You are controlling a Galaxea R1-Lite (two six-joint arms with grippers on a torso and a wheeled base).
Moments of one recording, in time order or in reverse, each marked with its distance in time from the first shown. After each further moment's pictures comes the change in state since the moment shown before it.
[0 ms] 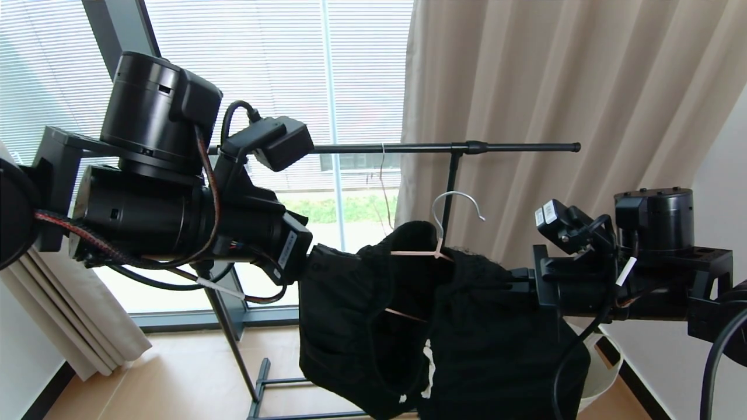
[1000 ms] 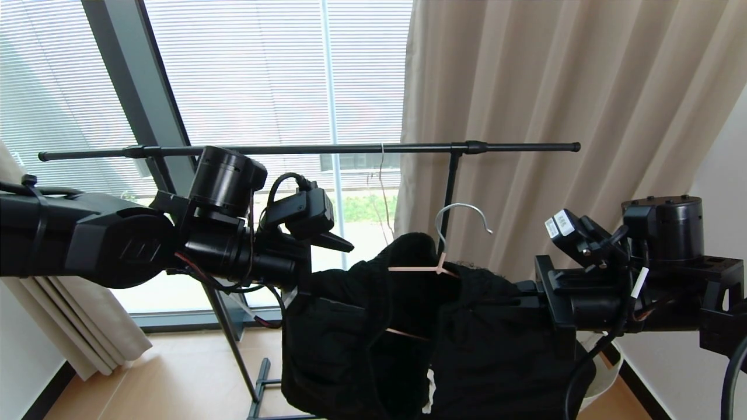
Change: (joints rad) left arm 0.139 0.217 0.099 -0.191 -0.513 0.564; right arm 0.003 -0.029 0.046 -0.005 0.104 -0.010
